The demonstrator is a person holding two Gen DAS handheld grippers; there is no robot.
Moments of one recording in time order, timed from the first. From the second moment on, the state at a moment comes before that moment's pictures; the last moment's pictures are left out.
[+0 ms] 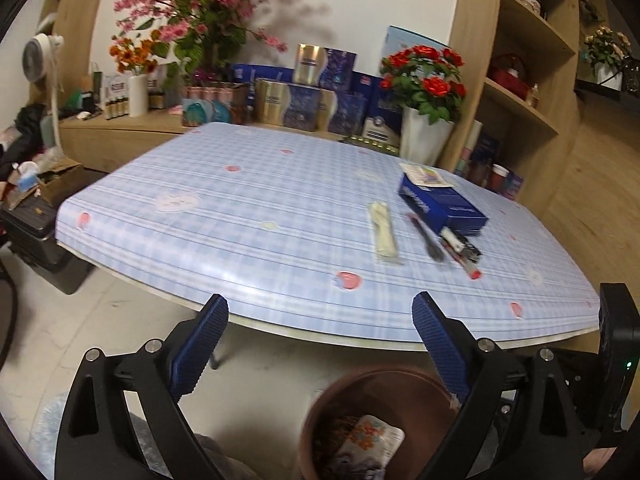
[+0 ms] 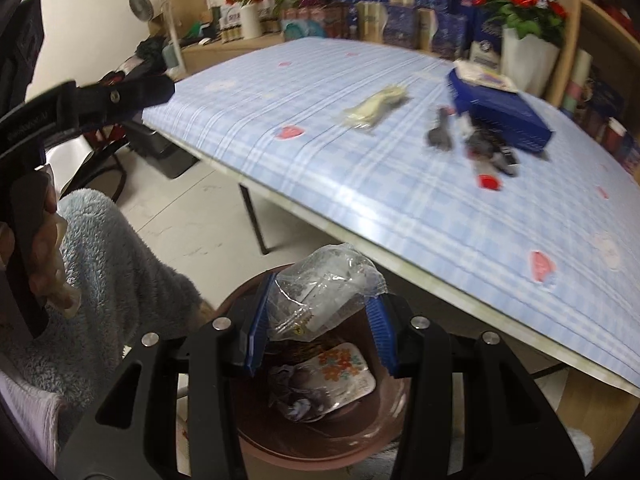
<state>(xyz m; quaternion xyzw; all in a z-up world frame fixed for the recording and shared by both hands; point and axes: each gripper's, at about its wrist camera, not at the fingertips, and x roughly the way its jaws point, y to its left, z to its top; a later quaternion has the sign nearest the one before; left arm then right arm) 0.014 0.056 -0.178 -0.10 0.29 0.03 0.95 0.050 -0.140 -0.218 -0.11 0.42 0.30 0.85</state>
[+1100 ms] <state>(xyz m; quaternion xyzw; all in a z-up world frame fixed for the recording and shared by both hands) 0.021 0.078 -0.202 -0.12 0.31 0.07 0.94 0.061 -0.163 -0.168 -0.11 0.29 0.18 0.94</state>
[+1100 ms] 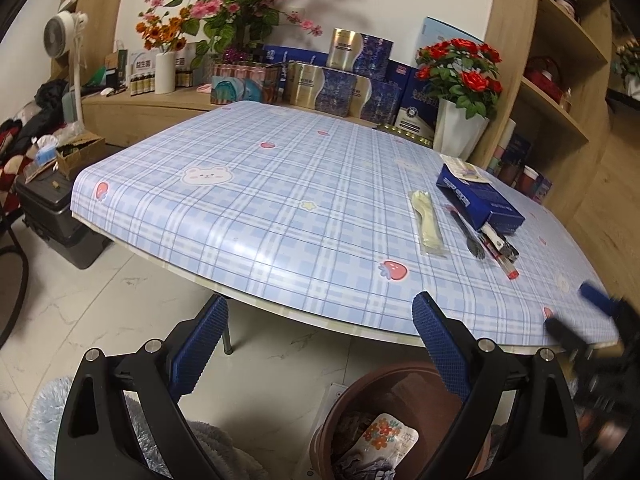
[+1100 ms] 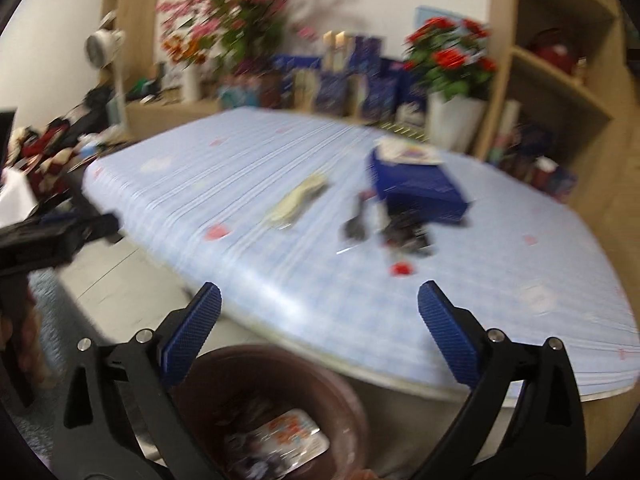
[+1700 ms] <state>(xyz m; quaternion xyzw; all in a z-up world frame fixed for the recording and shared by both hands) 0.035 0.036 -0.205 -0.04 0.34 0.04 0.94 0.072 -0.227 -0.188 -0.06 0.29 0.11 0.95</state>
